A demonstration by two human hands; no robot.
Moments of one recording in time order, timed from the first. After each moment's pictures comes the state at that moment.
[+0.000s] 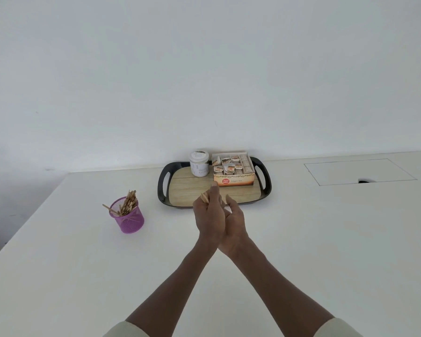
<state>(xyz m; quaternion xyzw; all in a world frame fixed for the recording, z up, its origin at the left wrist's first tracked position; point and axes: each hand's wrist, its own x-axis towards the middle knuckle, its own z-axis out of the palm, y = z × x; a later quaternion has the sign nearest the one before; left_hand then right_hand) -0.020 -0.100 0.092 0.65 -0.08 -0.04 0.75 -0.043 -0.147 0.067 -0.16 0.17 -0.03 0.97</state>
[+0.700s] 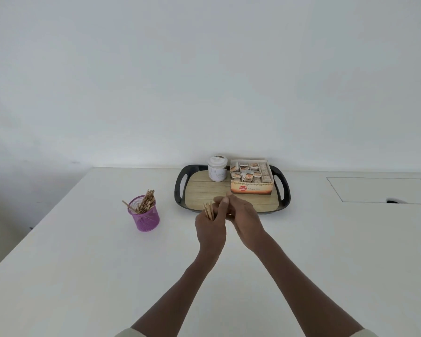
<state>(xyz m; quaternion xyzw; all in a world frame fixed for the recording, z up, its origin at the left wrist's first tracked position) 0.001 -0.073 0.064 0.69 -0.07 -0.01 0.72 -0.025 -0.161 0.088 -0.60 0.12 -0.11 0.78</state>
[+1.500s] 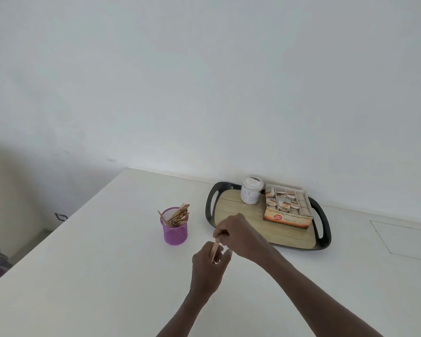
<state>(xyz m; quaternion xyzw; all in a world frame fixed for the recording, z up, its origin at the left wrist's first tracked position) 0.057 0.019 -0.011 0.81 -0.10 0.01 0.58 0.048 -0.096 0.121 -0.96 -0.09 -0.03 0.27</state>
